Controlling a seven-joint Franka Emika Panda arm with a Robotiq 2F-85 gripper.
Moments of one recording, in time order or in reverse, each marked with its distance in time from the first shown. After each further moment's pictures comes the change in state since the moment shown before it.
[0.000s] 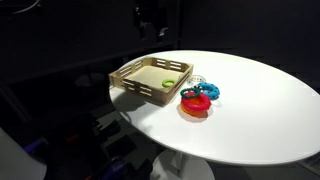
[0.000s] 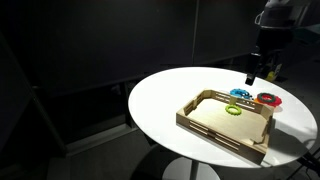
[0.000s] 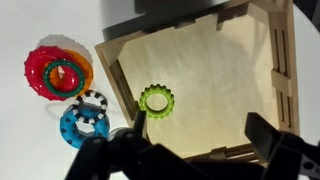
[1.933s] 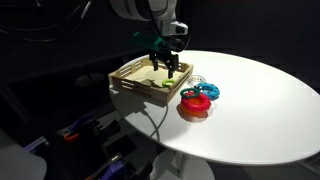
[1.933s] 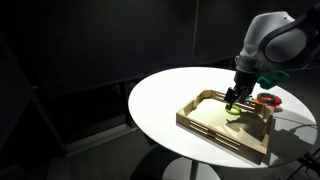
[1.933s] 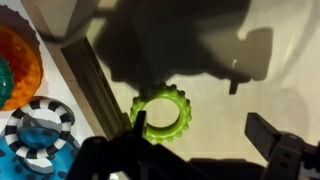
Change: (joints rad) arm 0.001 0.380 -0.053 0.043 0.037 0.351 -0.063
